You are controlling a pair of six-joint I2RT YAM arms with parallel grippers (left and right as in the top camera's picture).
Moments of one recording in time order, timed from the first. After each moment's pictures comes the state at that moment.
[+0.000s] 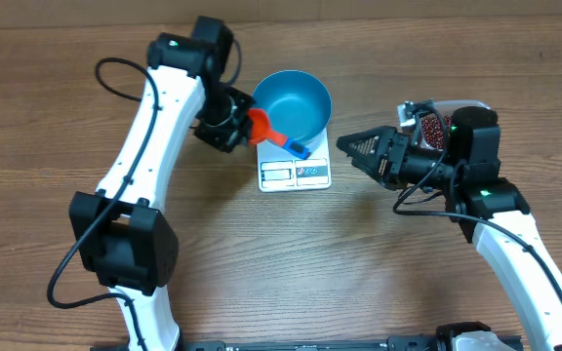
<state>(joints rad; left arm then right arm) -0.27 2.02 1.94 -1.41 0.31 -1.25 0.11 1.28 0.83 -0.14 -1.00 0.80</state>
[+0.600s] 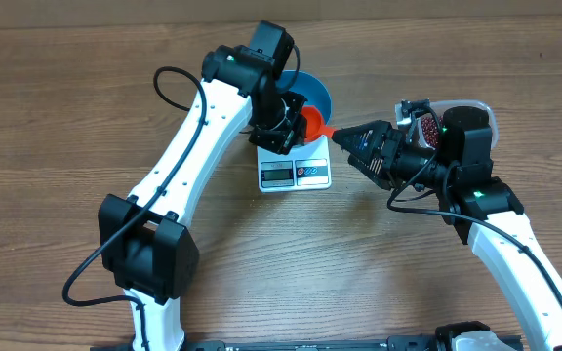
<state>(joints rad) -0.45 2.02 1.94 -1.24 0.40 -1.54 0.15 1.28 0.83 -0.11 -0.89 0.93</state>
